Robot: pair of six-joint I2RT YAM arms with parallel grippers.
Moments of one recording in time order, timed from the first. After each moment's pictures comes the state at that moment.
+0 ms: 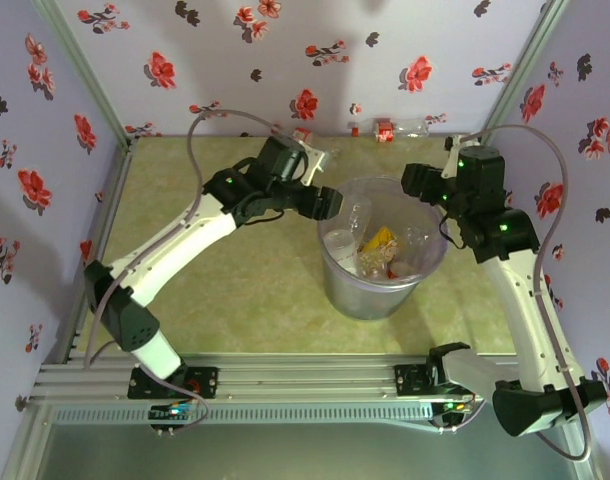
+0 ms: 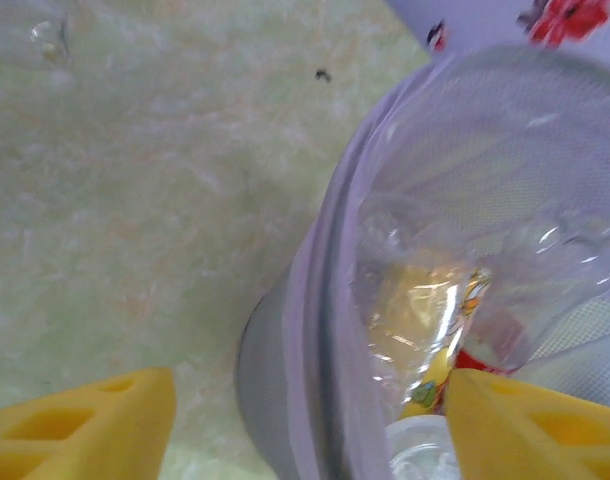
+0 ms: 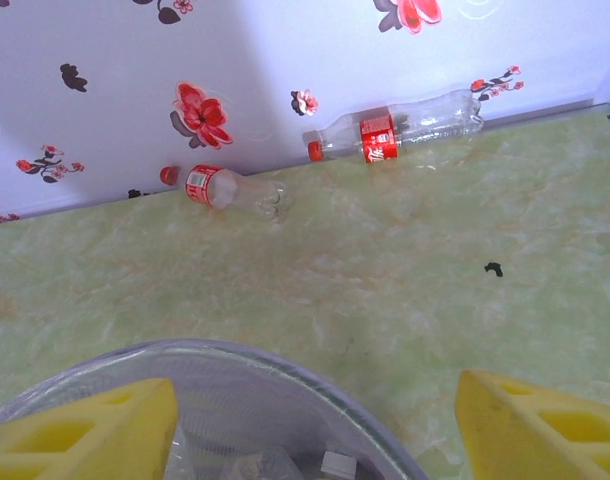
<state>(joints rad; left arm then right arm) -0.82 1.66 1.73 -0.78 0.13 -0.31 0.22 1.08 1.35 -0.76 0.00 0.32</state>
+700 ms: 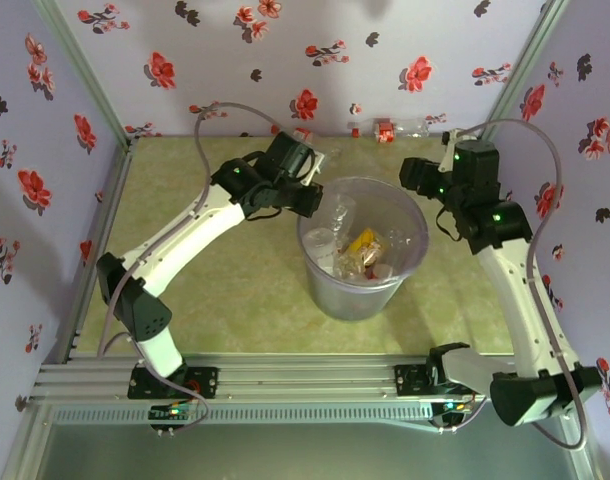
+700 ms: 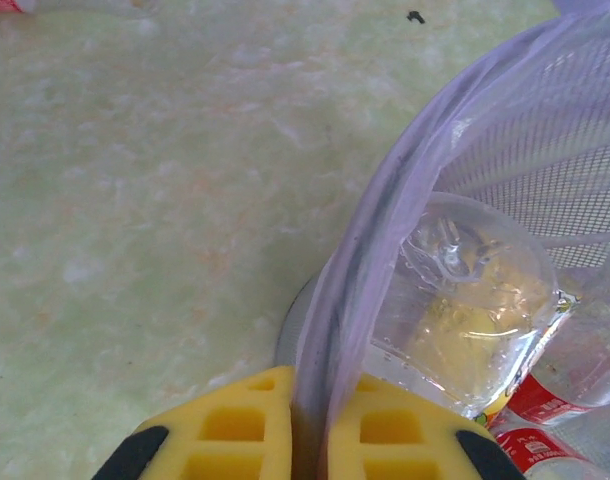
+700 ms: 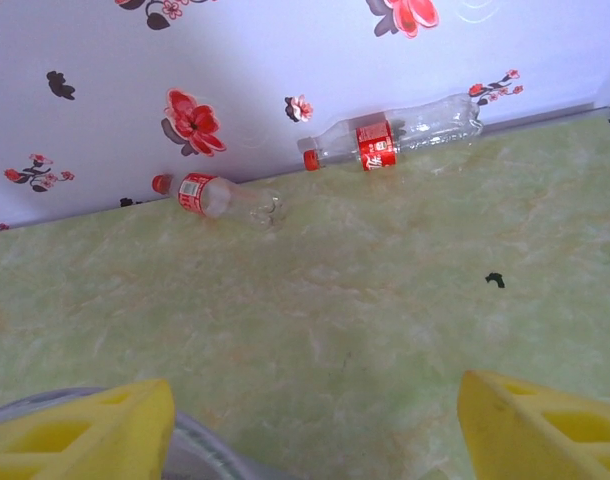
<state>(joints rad) -0.80 1.72 1.85 -0.96 0.01 -0.26 0.21 1.15 1.35 -0.69 0.00 0.32</state>
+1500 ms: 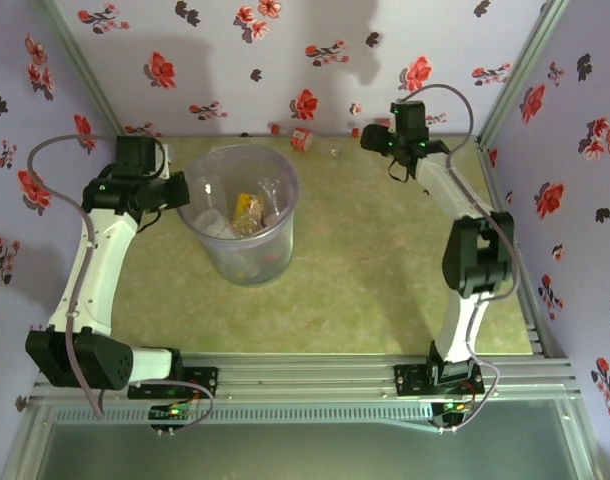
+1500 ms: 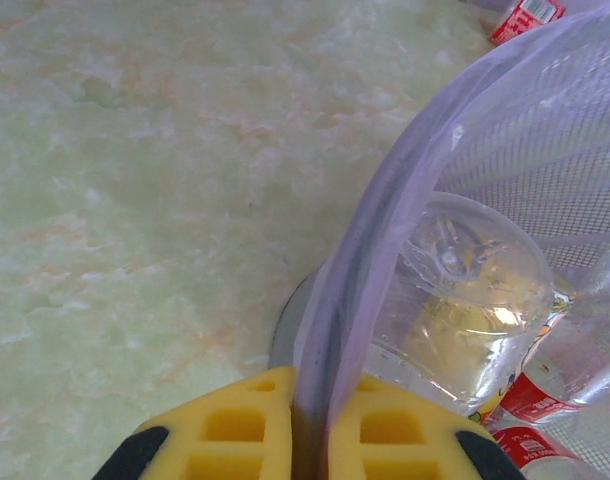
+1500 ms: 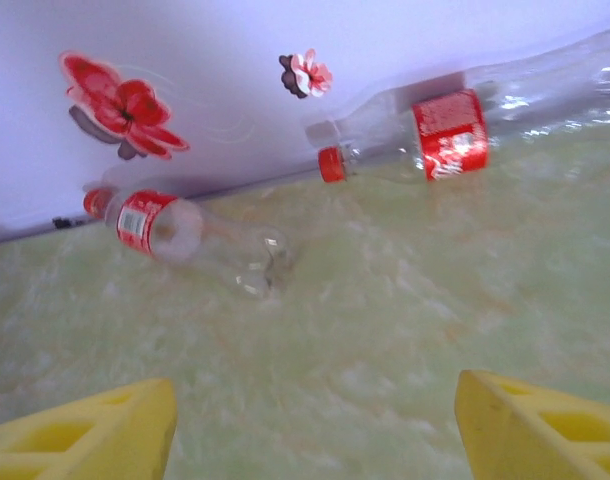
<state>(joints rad) -0.10 1.32 1.45 -0.98 0.05 -0.26 0.21 1.98 1.75 -0.38 -0.08 0.38</state>
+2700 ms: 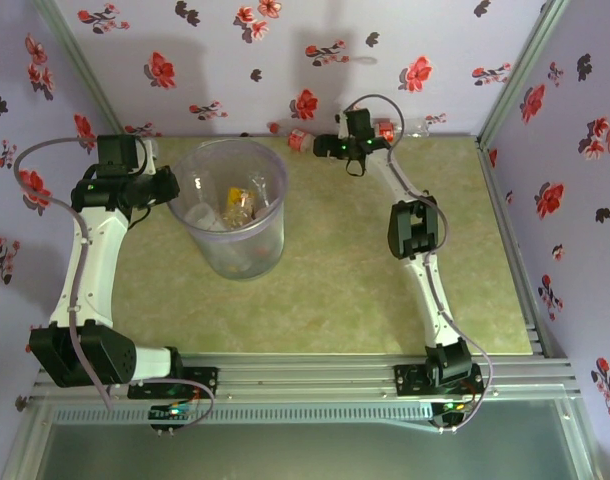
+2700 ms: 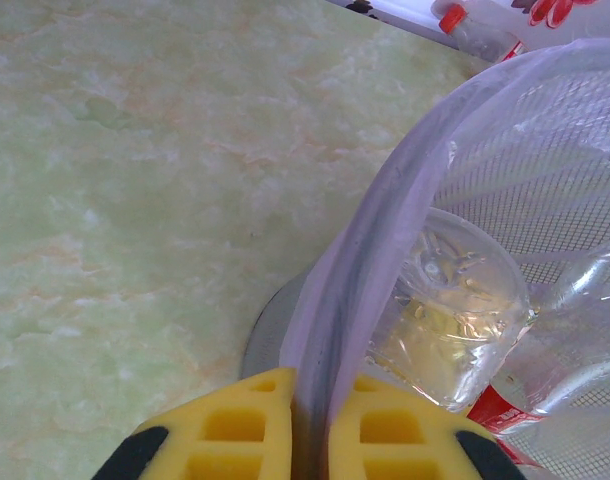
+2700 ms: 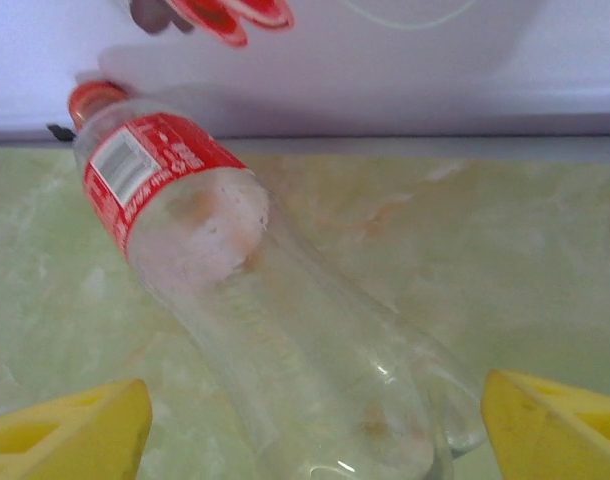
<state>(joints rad) 0.01 1.34 1.43 -0.90 0.16 -0.26 0.31 2.75 2.61 -0.56 -0.25 0.26</state>
